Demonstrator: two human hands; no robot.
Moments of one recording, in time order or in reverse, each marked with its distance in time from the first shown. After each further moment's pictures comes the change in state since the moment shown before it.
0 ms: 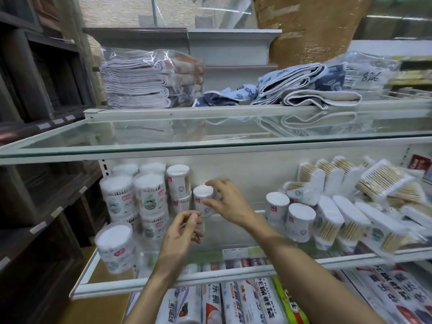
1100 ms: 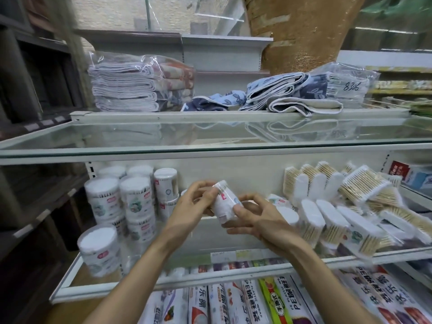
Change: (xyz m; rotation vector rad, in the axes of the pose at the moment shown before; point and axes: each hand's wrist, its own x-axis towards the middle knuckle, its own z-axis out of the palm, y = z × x) left_hand 0.033 0.075 0.051 -0.045 -0.189 0.018; right_hand -0.100 -0.011 -0.085 1.018 -0.024 0.328
